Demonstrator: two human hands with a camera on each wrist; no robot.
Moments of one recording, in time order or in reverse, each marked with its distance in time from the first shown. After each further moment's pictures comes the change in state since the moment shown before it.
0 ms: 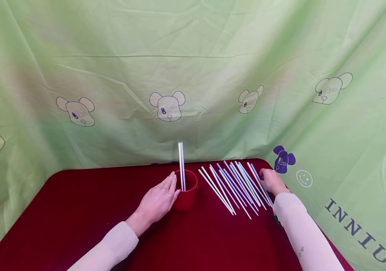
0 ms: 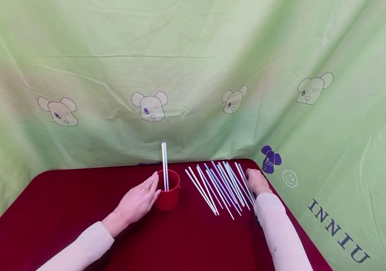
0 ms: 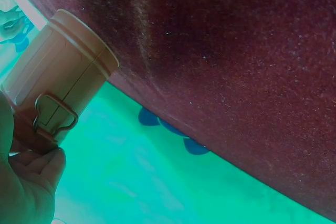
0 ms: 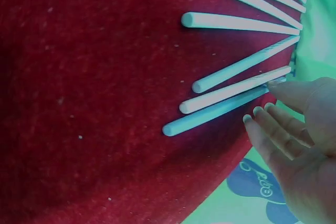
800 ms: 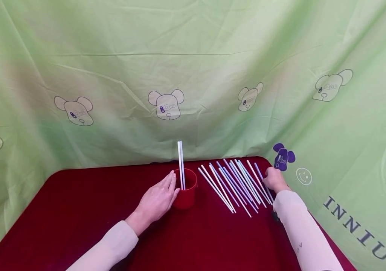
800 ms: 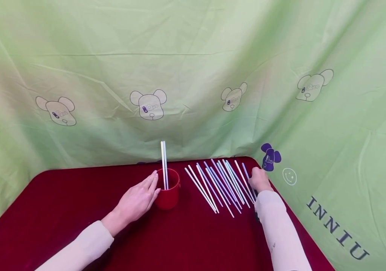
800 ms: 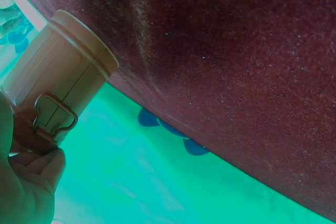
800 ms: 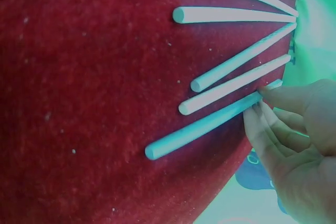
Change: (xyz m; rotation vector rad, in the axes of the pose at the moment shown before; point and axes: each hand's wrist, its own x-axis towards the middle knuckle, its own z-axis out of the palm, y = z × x) left_hand 0.001 -0.001 -0.001 -0.014 0.007 0.008; right_hand -0.001 0.011 -0.004 0.058 -0.019 0.199
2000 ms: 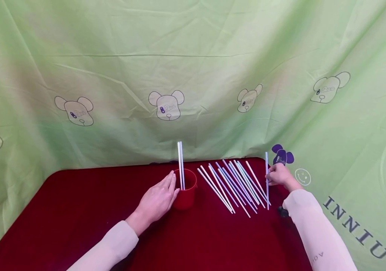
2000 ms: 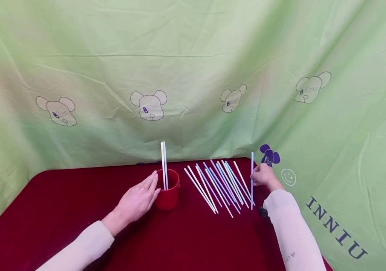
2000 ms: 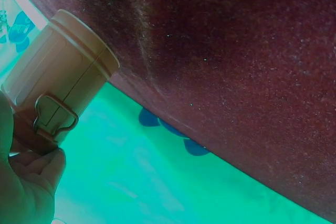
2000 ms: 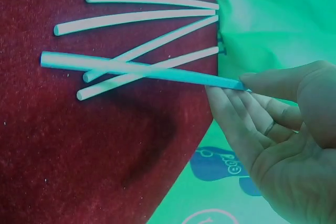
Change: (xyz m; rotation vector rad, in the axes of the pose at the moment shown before) left_hand -0.001 0.000 0.000 0.021 0.002 0.003; right_hand -0.015 -0.013 -0.046 0.569 -0.215 0.091
